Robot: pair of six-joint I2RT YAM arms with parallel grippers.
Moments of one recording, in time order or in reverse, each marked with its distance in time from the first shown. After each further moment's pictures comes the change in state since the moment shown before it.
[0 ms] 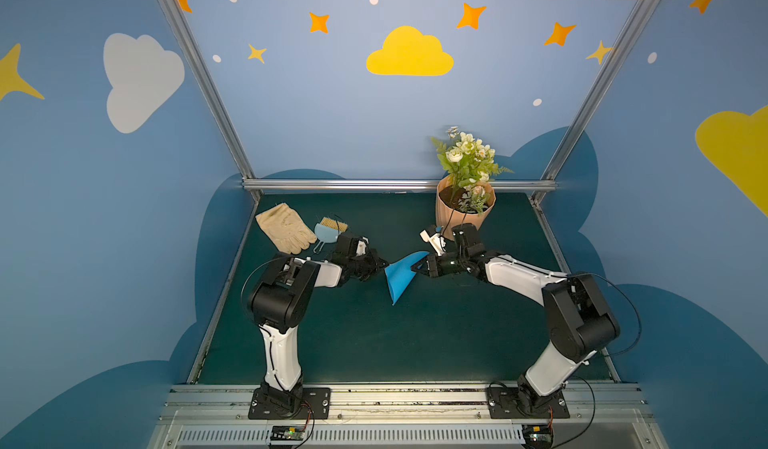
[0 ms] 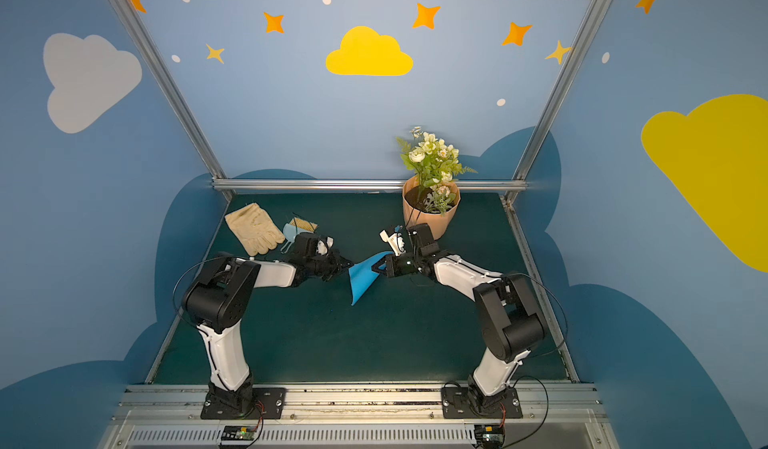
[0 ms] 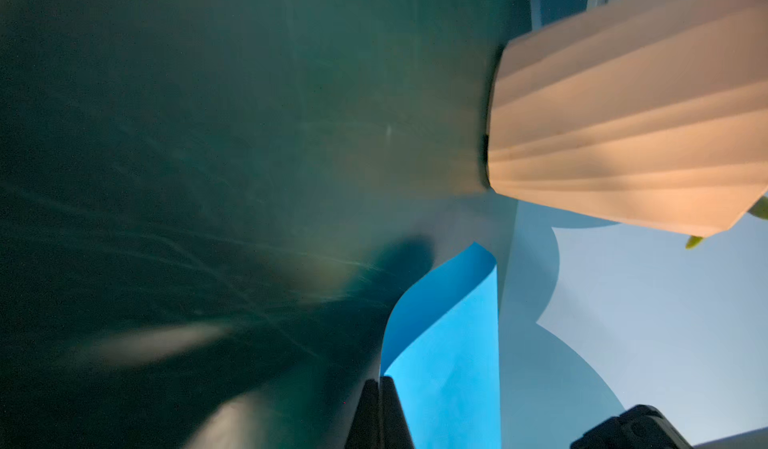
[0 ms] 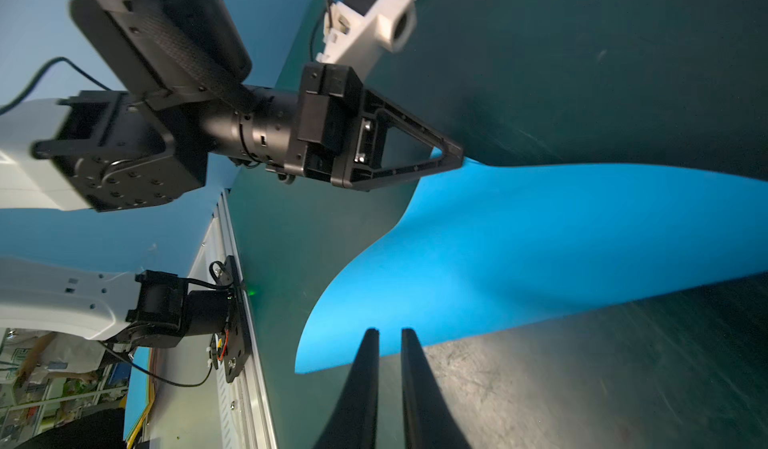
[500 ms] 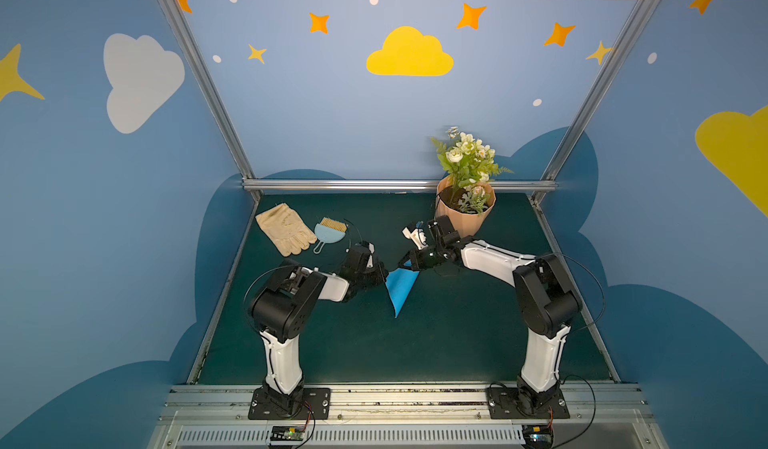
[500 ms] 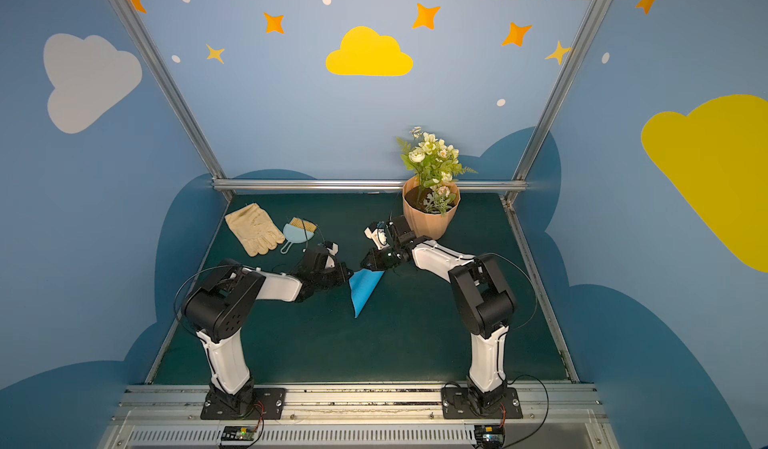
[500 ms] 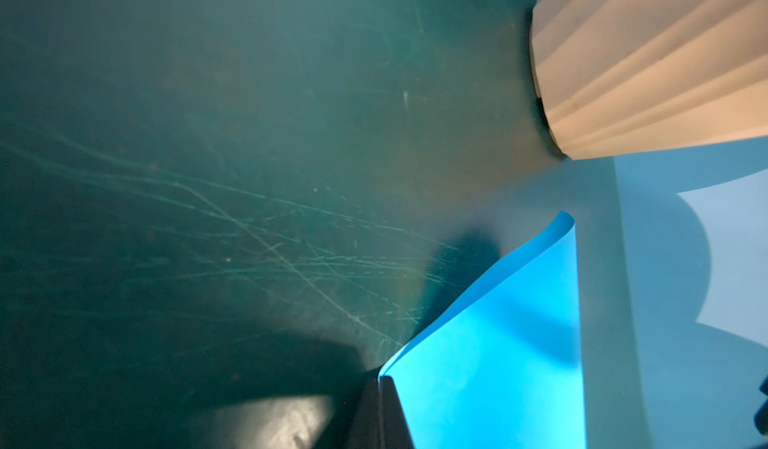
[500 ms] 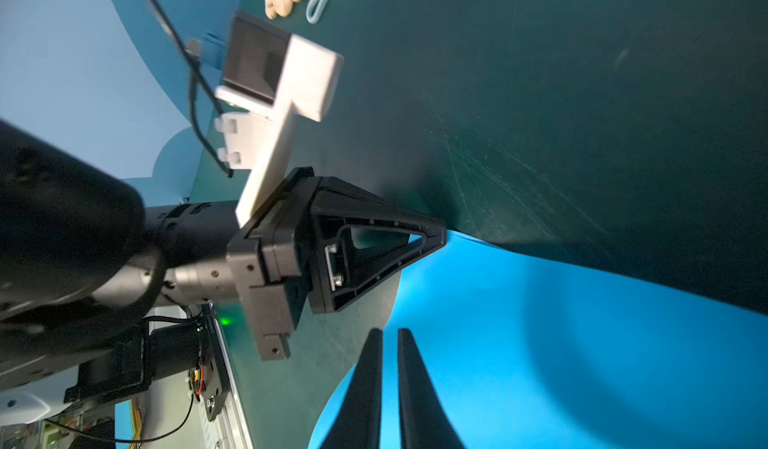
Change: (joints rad) left arm -0.136 -0.055 -0.126 0.084 -0.314 0.239; right arm 0.082 0.219 0.263 -0.185 0.098 0.027
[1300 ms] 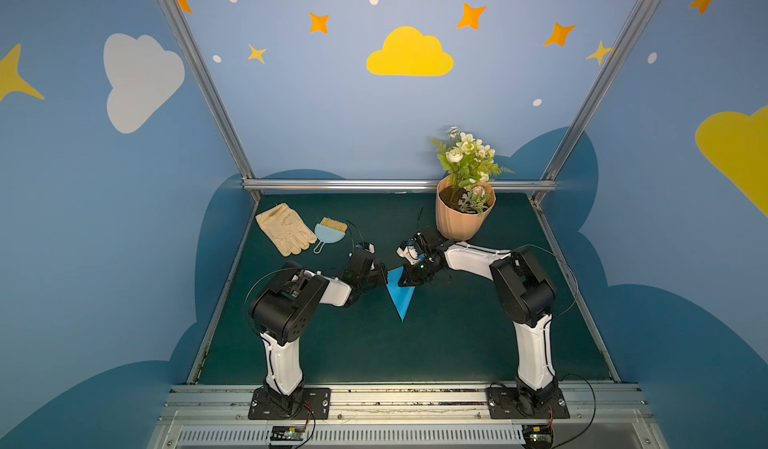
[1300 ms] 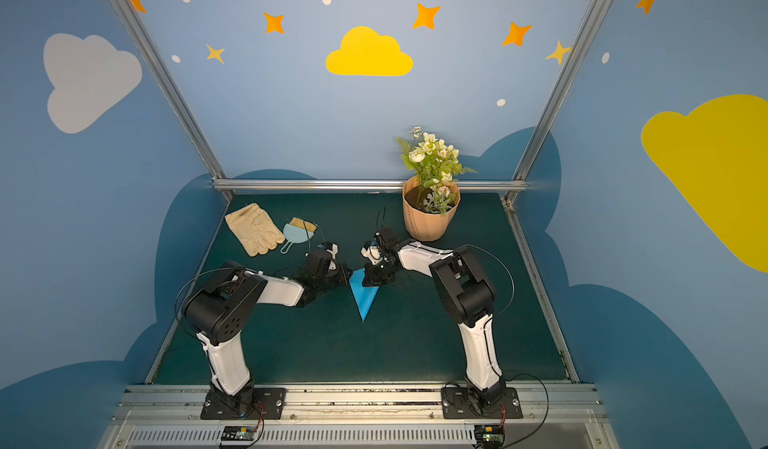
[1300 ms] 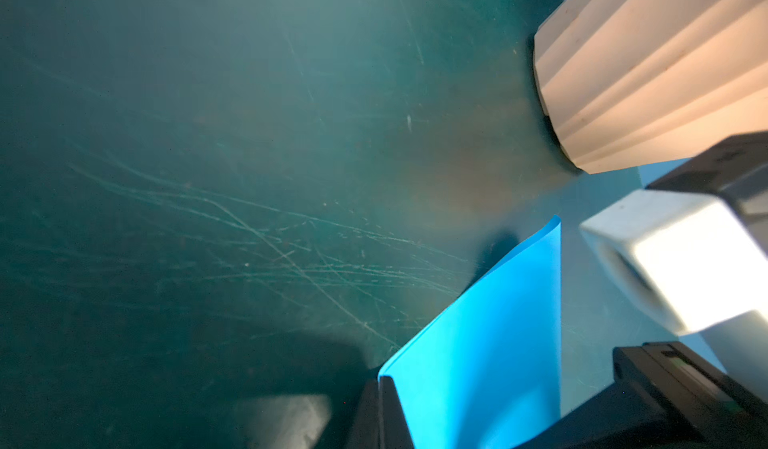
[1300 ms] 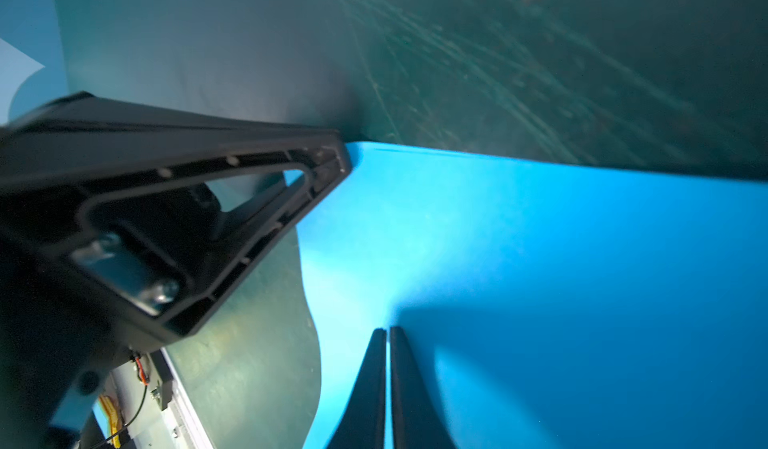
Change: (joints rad) left arm -0.030 -0.011 -0.032 0.050 -0.118 0.009; right arm 0.046 0.135 0.063 -0.189 0.104 -0.039
